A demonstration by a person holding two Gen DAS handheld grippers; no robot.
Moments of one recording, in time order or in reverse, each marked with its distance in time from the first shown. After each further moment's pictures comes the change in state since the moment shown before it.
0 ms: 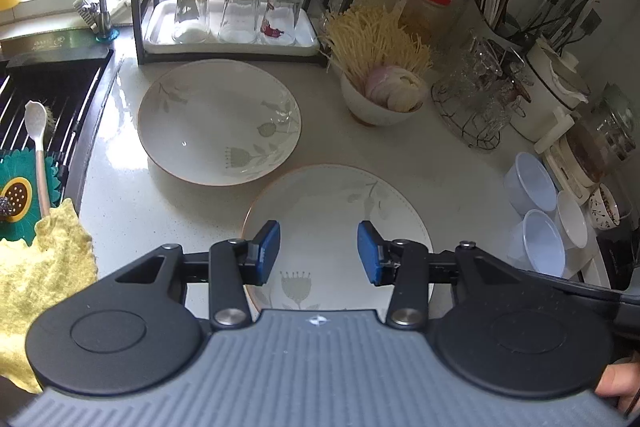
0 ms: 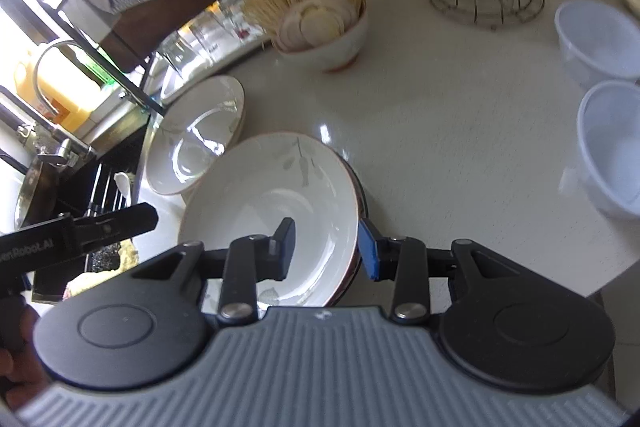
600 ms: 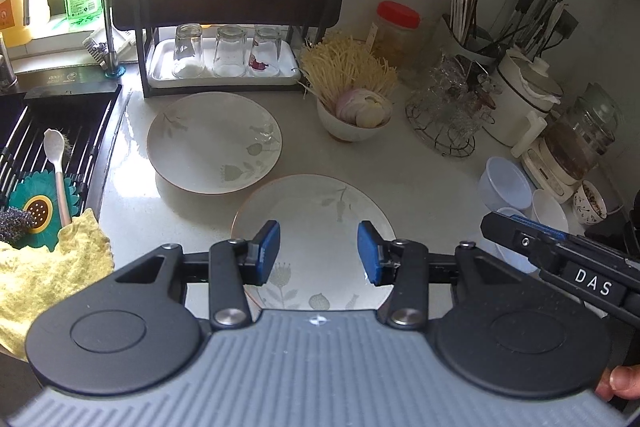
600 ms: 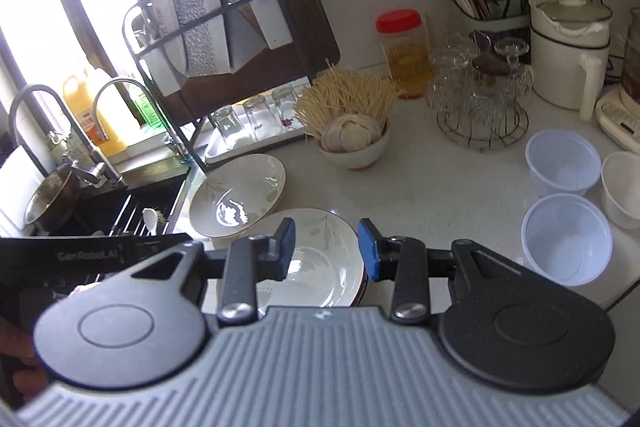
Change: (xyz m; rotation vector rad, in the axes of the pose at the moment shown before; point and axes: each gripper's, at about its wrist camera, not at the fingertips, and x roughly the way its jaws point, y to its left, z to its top) left arm -0.062 -0.033 -0.021 0.055 -0.074 0.010; right arm -0.098 0.023 -0.013 -0.178 -0.264 0.017
